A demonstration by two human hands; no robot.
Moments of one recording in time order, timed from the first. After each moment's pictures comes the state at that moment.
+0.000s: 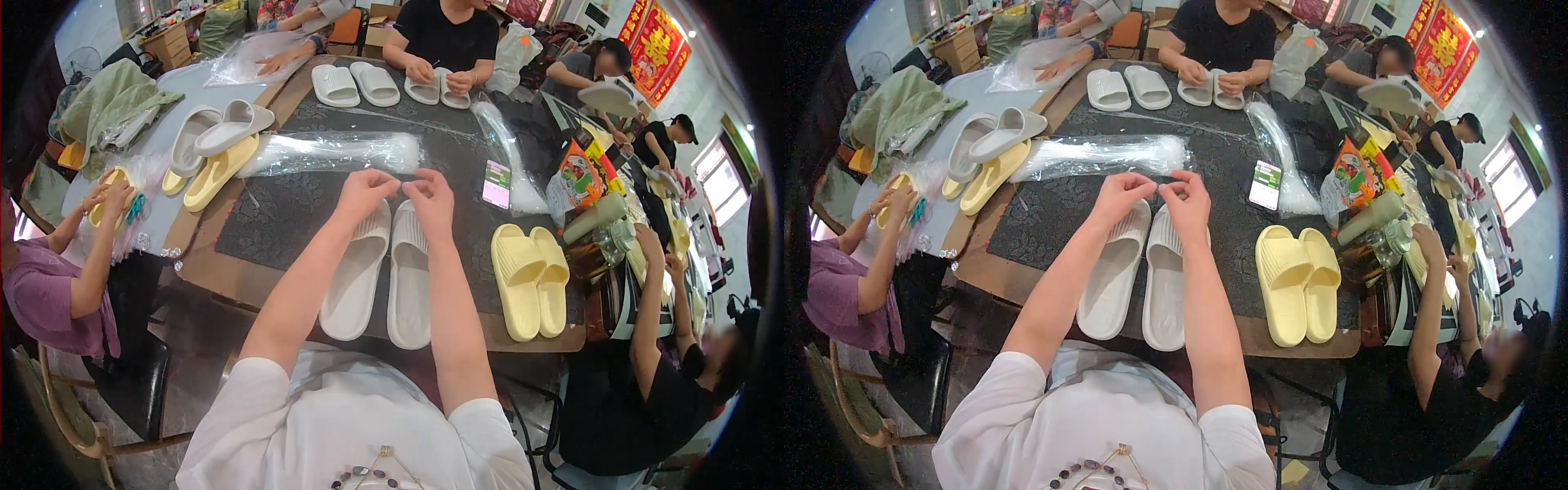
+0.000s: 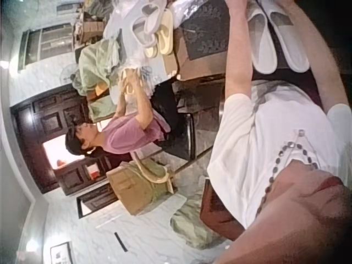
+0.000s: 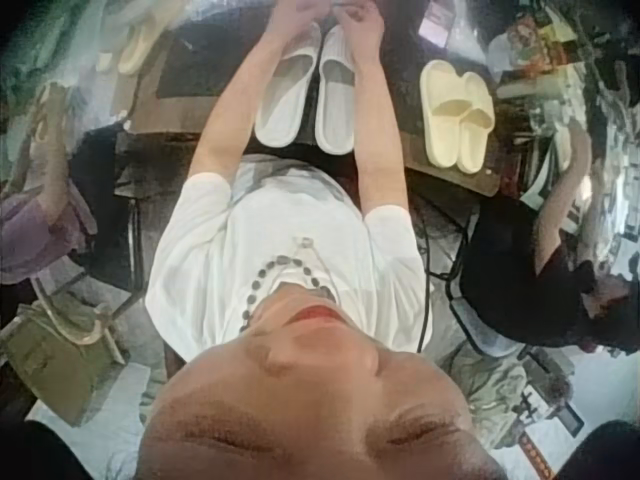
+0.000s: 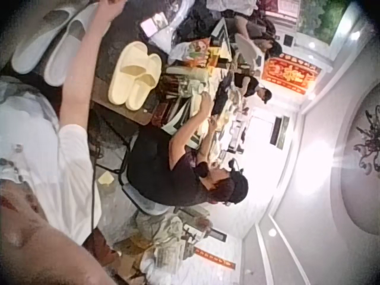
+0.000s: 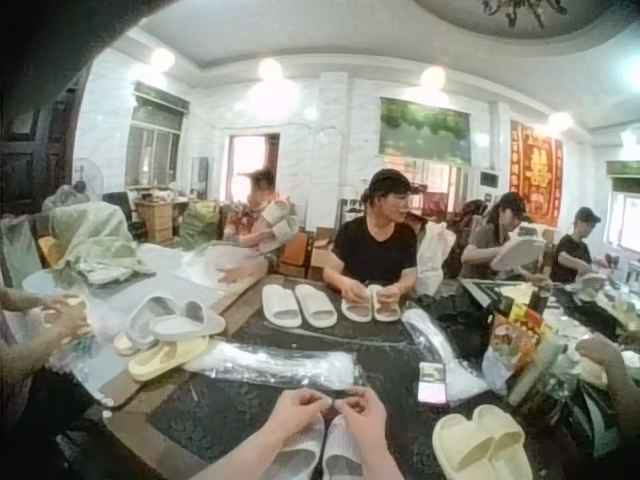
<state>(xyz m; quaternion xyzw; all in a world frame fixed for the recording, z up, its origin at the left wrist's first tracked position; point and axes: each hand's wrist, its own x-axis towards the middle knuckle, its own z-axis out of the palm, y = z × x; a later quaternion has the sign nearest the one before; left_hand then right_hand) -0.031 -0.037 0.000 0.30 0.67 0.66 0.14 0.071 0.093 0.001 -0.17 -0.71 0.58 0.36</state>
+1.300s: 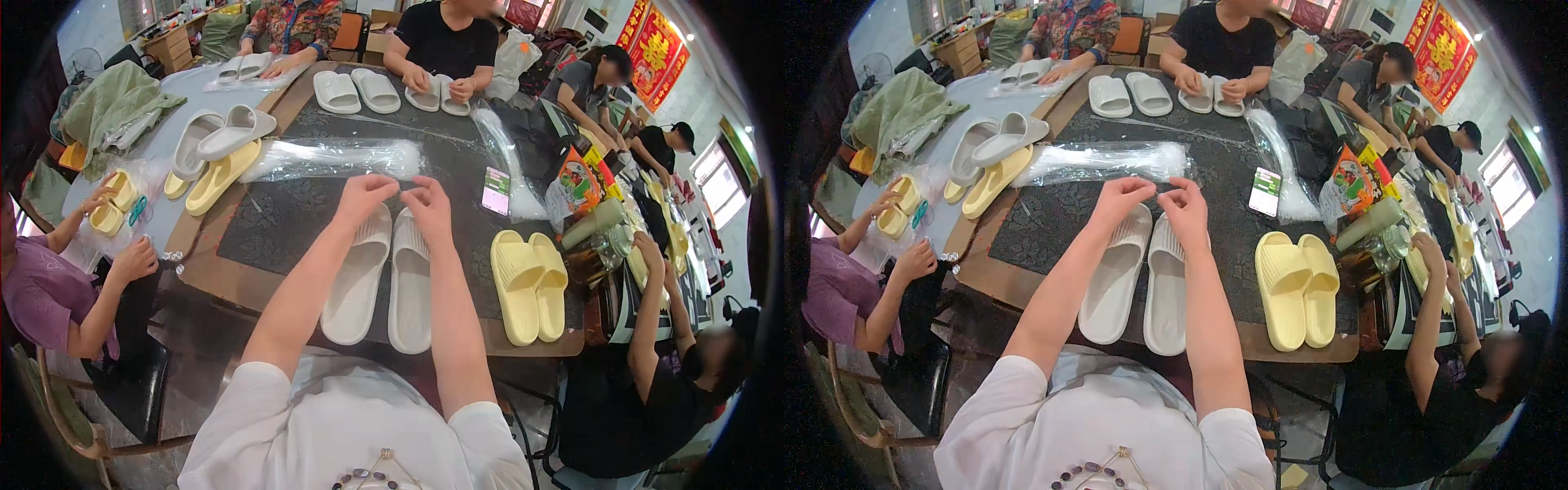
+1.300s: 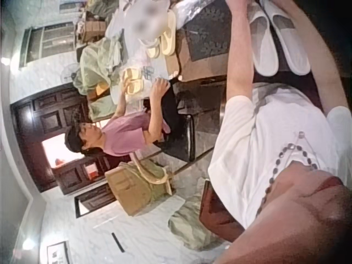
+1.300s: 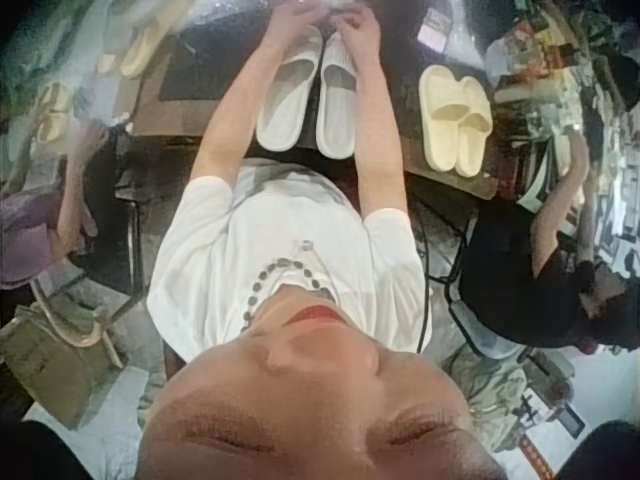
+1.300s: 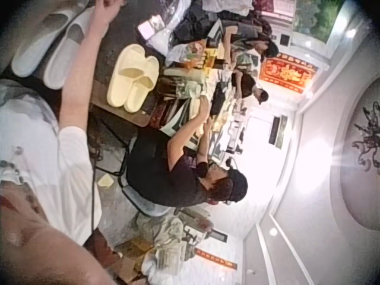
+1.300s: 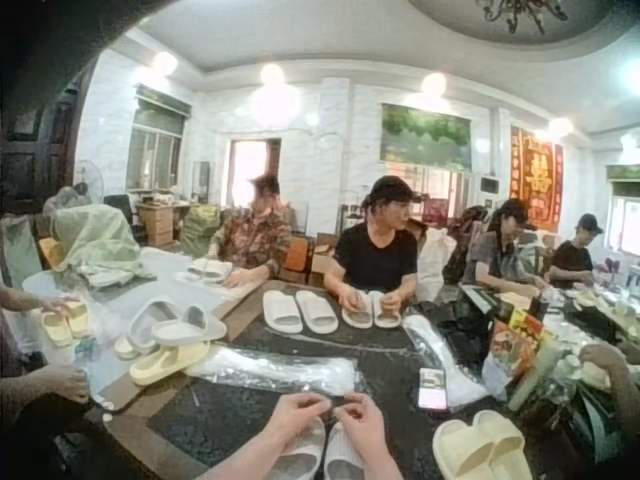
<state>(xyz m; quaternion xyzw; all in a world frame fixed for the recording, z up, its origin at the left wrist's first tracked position) -0.031 -0.039 0.003 0.28 0.63 0.71 0.16 0.072 0.094 -0.003 -0.12 -0.72 0.61 0.31</state>
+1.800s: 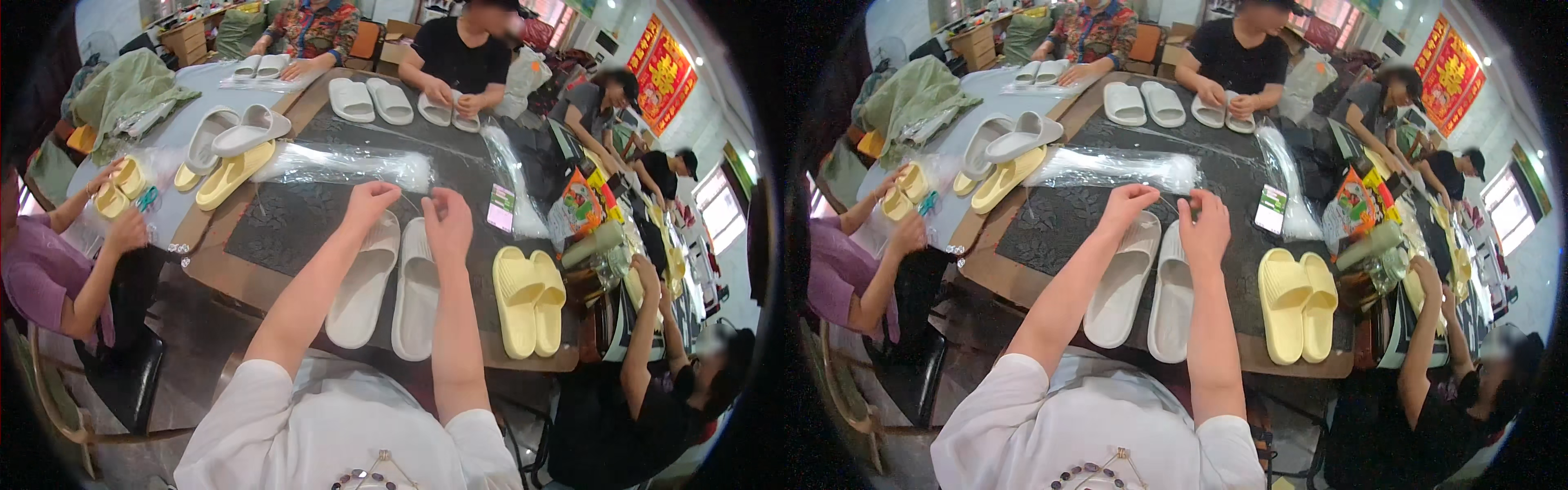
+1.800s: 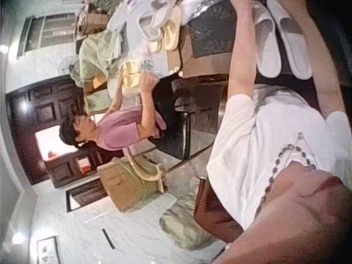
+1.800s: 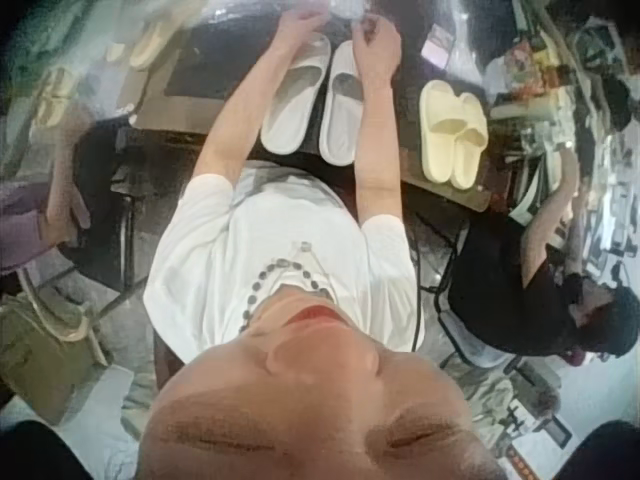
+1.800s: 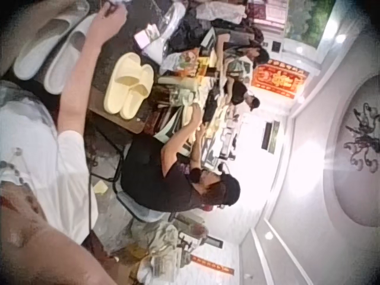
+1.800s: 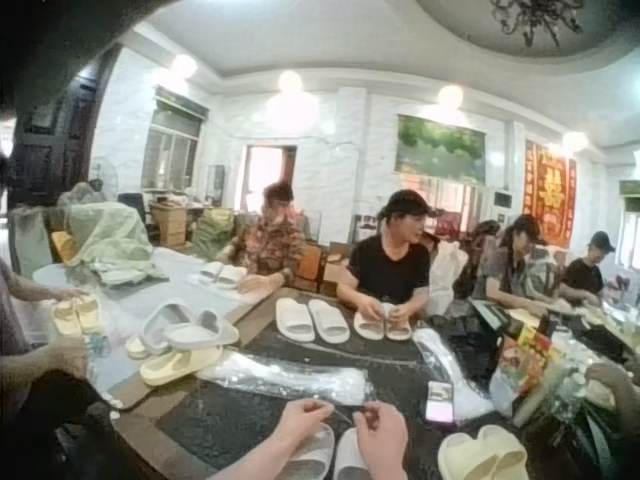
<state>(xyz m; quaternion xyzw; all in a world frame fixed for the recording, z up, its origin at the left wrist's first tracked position) -0.037 -0.041 -0.003 0.23 0.63 0.73 0.15 0.092 0.075 0.034 -0.16 -0.84 0.26 0.46</state>
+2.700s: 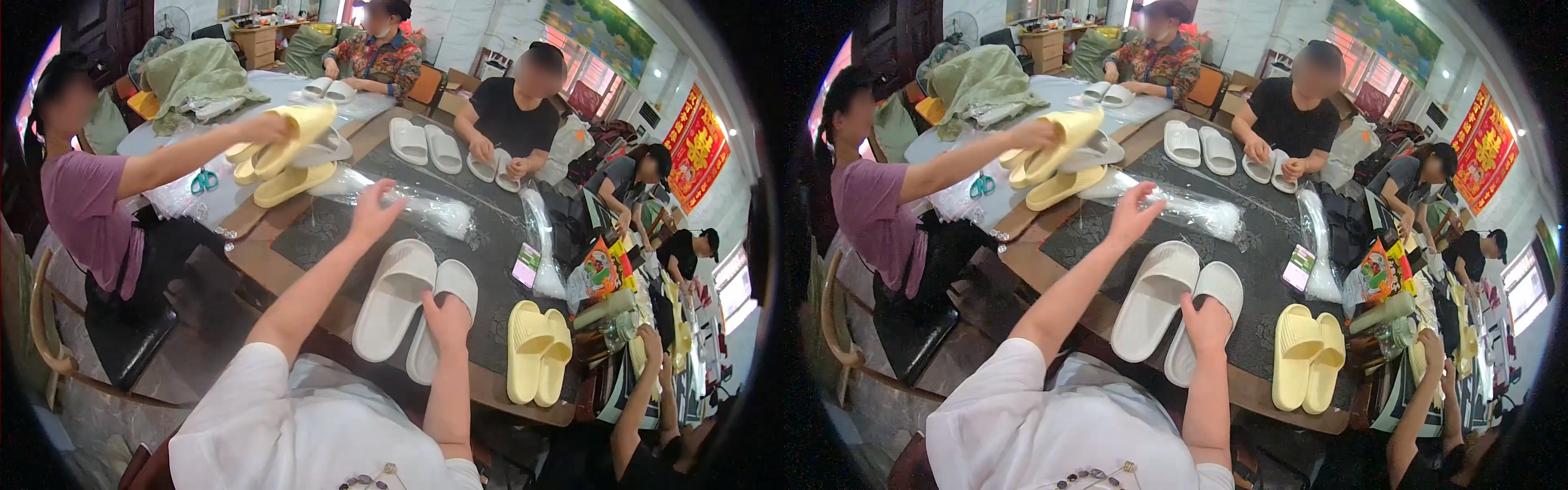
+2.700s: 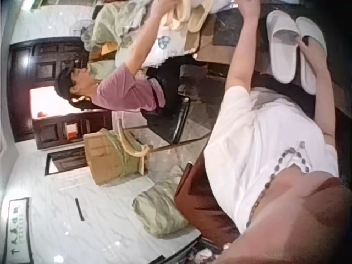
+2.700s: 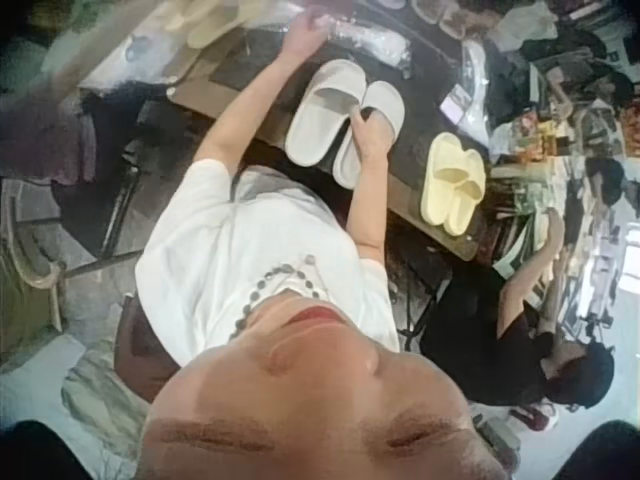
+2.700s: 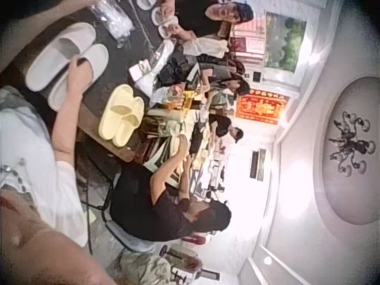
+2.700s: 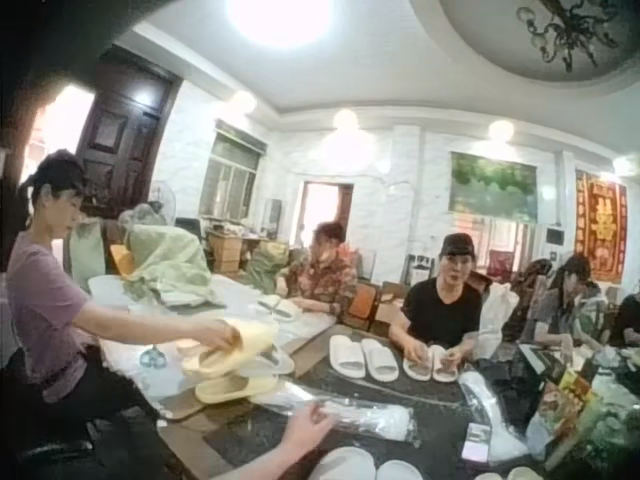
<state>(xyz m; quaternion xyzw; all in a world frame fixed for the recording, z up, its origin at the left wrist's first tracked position) -0.068 -0.110 0.023 0.23 0.74 0.60 -0.20 0.158 0.012 0.009 -0.26 -0.92 0.22 0.18</state>
